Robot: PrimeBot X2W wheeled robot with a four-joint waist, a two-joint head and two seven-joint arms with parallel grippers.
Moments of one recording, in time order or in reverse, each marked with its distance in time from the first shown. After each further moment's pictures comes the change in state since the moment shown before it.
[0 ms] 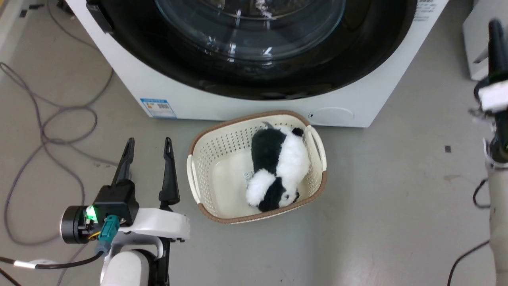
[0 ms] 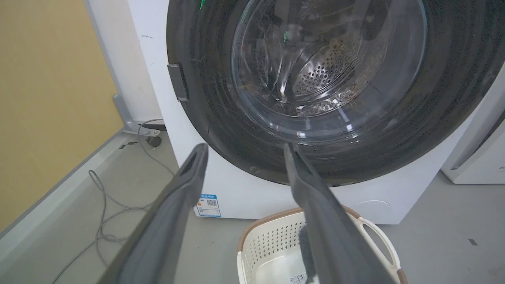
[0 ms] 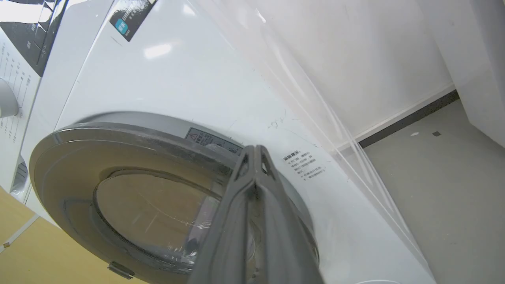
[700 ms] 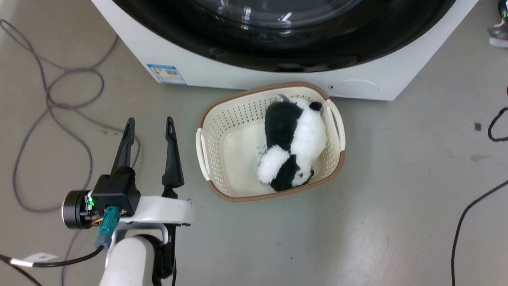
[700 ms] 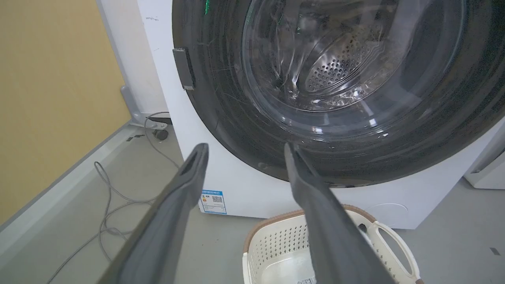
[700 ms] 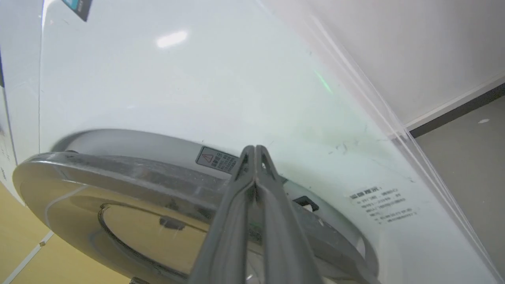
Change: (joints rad) left arm -0.059 0.000 -0.035 -0.013 -0.028 0.043 -0.044; right arm -0.336 -0.055 0.114 0.187 0.123 0.000 0.022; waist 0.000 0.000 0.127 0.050
